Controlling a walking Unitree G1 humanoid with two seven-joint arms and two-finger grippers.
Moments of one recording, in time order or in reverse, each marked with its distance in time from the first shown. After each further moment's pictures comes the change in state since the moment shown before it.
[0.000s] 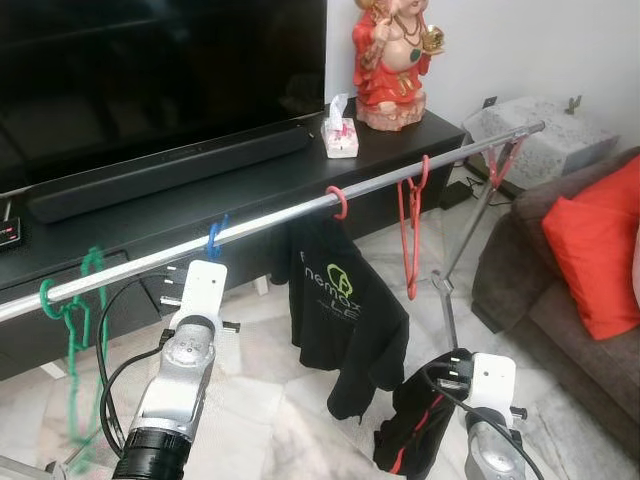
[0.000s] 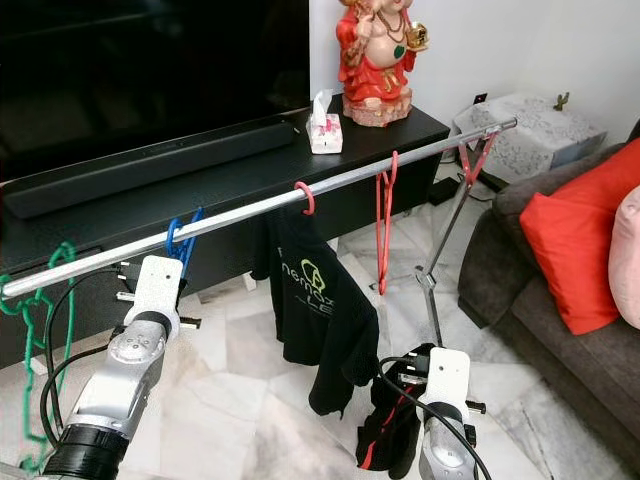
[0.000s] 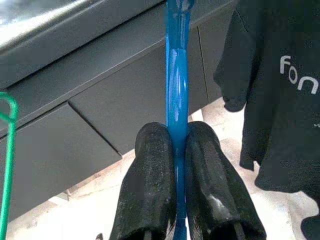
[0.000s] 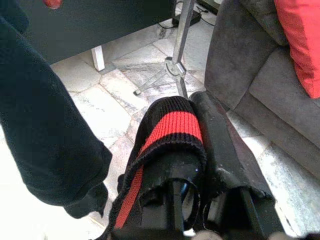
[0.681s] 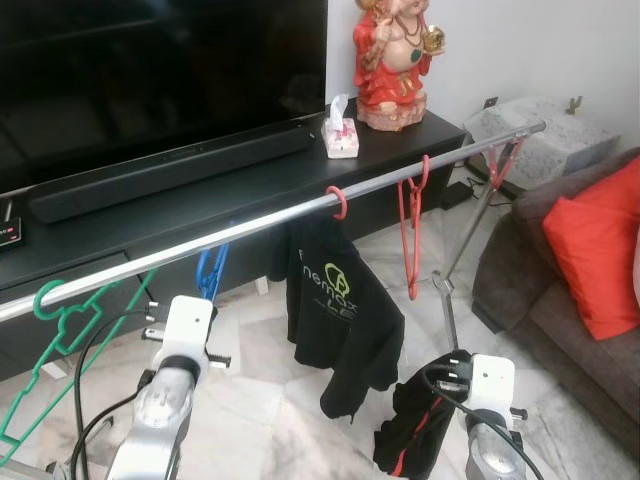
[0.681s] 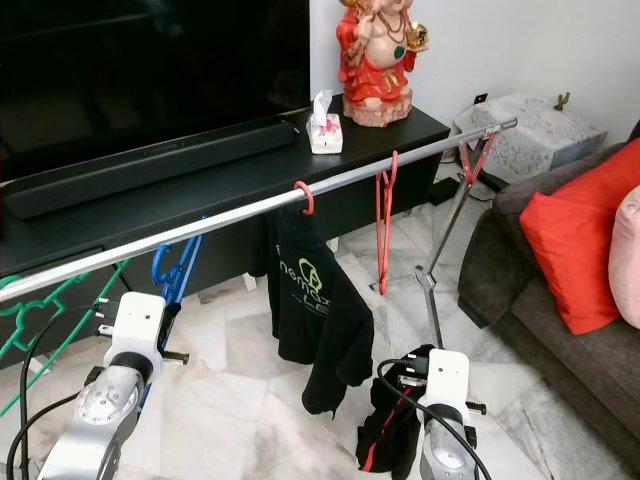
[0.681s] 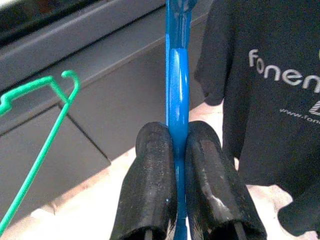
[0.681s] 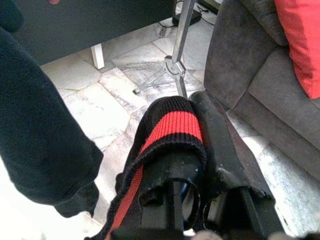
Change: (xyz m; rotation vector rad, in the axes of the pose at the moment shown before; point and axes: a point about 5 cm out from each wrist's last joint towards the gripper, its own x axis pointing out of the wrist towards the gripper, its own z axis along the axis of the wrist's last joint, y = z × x) left arm -0.046 0.010 -0.028 0.018 -0.104 -0.098; right arm -0.001 -0.001 -0.001 -0.011 0.001 0.003
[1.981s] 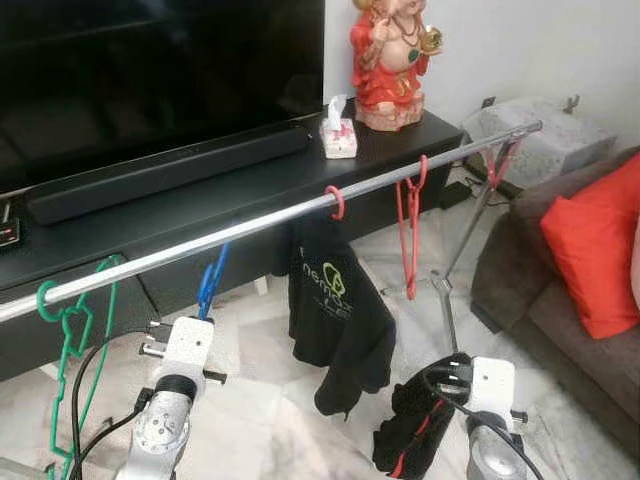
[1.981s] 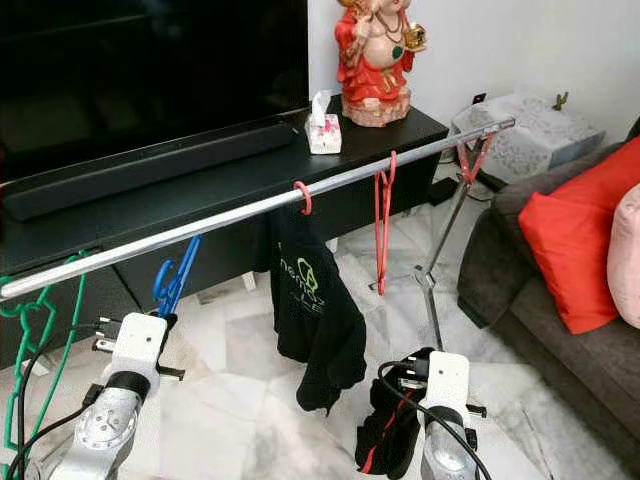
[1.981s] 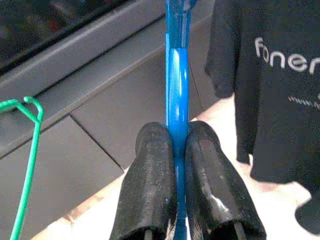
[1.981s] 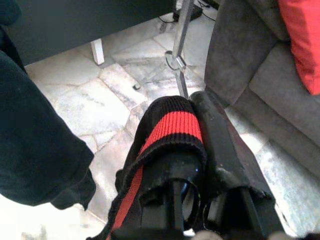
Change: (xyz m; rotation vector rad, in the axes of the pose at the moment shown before) left arm -0.004 -0.001 -0.019 0.073 -0.054 0.038; right arm -0.001 -0.001 -0.003 -0.005 0.017 0.004
